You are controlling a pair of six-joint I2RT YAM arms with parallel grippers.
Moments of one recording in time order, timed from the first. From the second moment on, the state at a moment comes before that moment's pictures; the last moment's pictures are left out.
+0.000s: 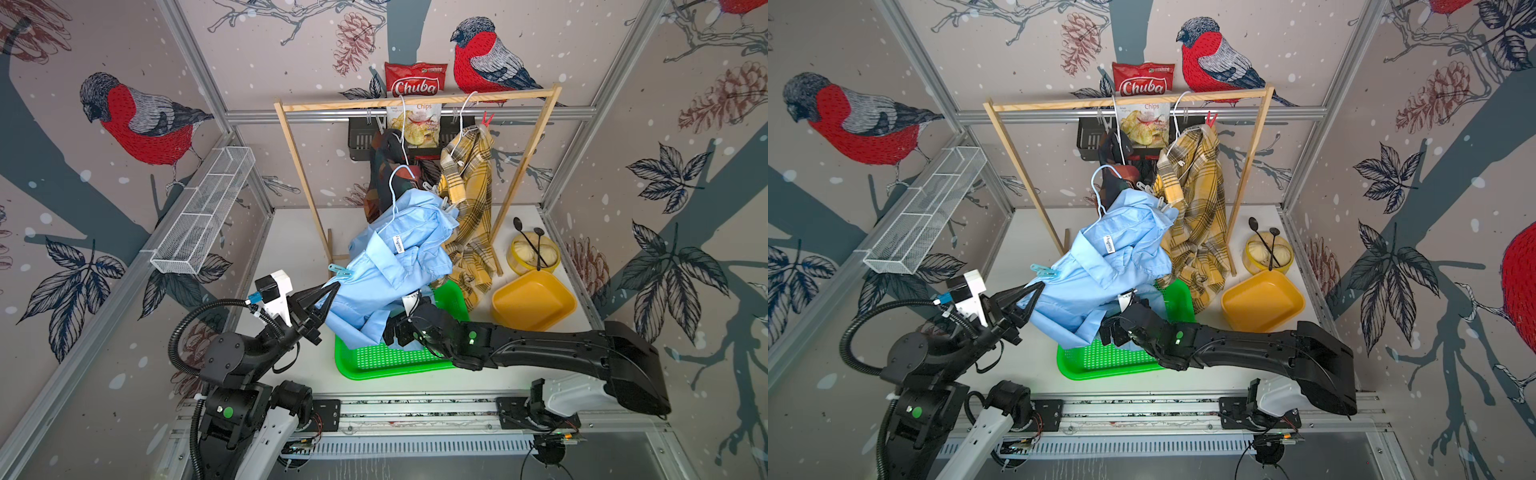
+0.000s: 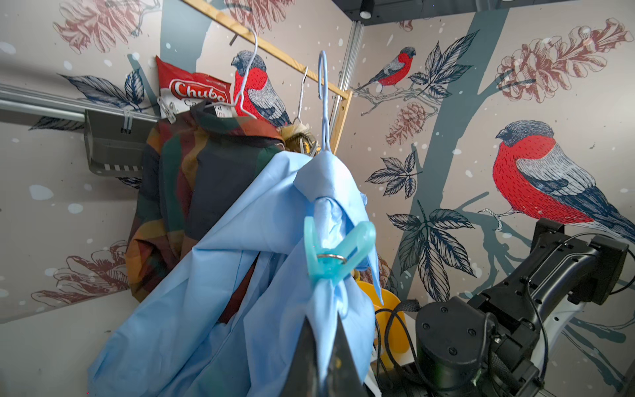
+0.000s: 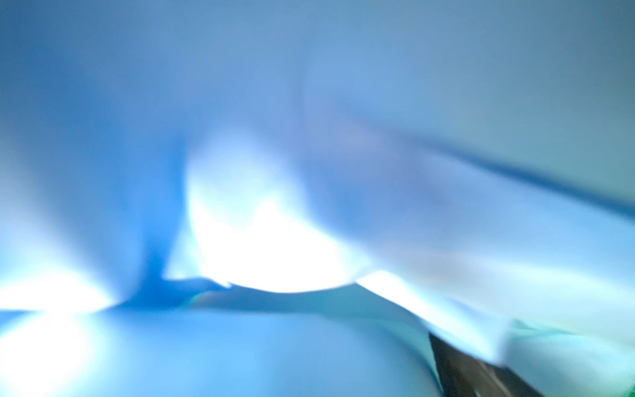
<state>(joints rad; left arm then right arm) -0.28 0.30 0.76 -0.18 0.52 -0.37 1.28 1.38 0.84 0.06 0.33 0.52</state>
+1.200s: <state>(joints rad) -0.33 0.43 0.75 0.02 0.71 -0.48 0.62 0.71 0.83 -0.35 0.36 0.68</state>
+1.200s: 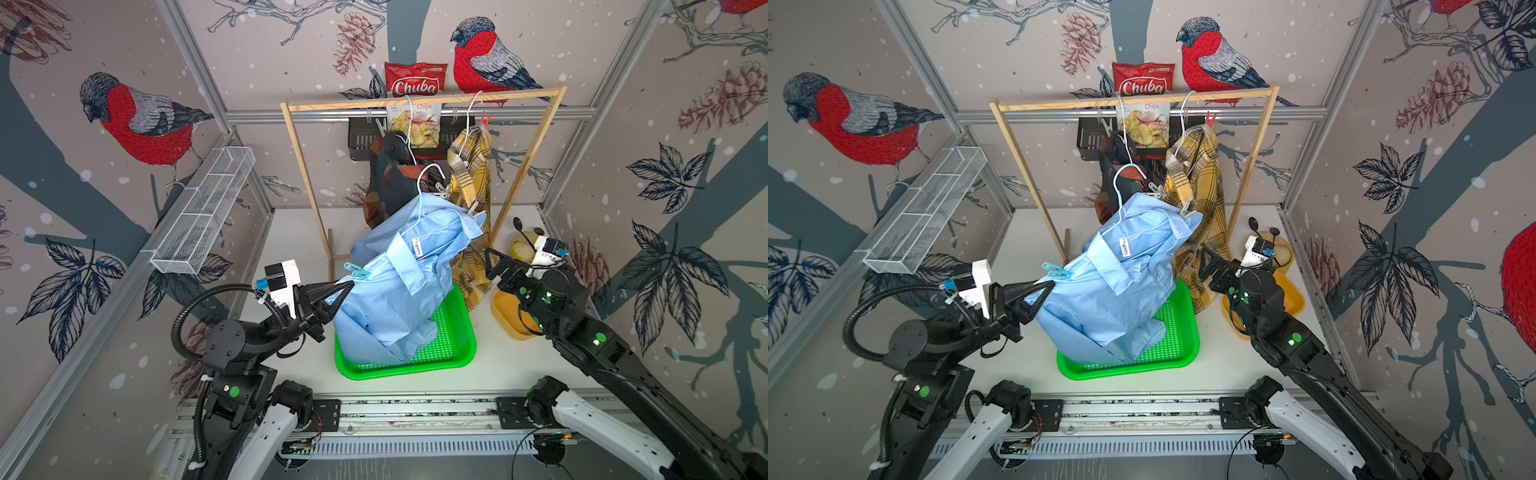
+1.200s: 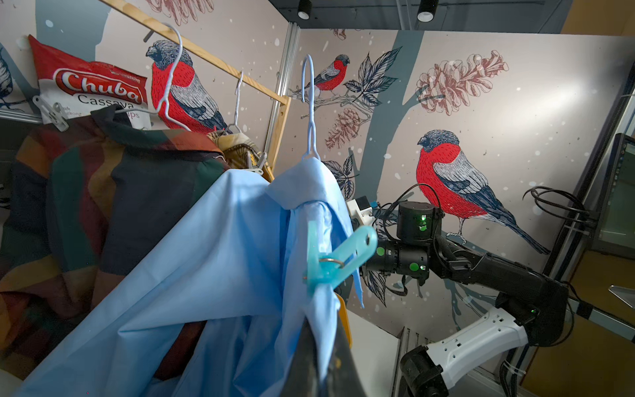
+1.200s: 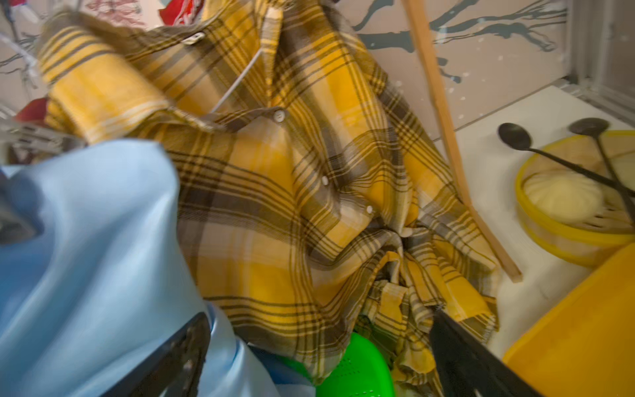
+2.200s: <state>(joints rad) -0.81 0.91 0.77 -0.03 0.26 -0.15 0.06 0.86 0.76 -0.23 -0.12 0.79</state>
